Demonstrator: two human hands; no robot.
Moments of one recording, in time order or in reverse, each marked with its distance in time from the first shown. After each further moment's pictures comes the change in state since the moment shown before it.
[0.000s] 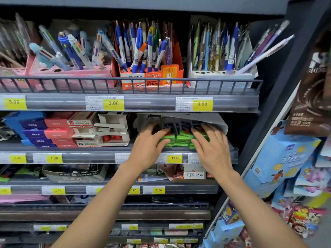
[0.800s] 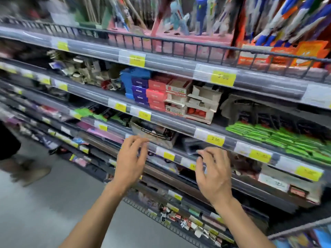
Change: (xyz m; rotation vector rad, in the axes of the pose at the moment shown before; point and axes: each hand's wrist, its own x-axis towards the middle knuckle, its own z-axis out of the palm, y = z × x) left_hand -0.228 -0.147 -0.052 -0.049 0.515 -0.420; right_hand -0.059 -0.216 0.015 0.680 -0.048 -0.108
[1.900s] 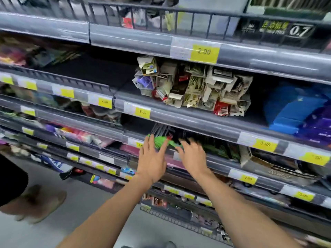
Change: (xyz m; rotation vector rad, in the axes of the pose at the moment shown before) left_hand 0.200 -0.462 -0.109 0.546 -0.581 0.075; right_hand 0.164 -0.265 0.511 -0.333 -0.688 0.398
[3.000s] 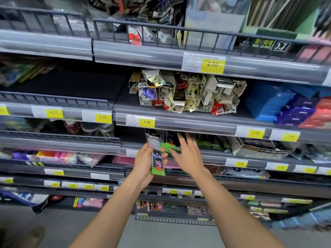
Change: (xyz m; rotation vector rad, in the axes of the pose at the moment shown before) left_hand 0.006 -0.042 -0.074 -1.948 -0.319 -0.547; right_hand -0.011 -0.049 -0.012 0.120 0.050 0.215
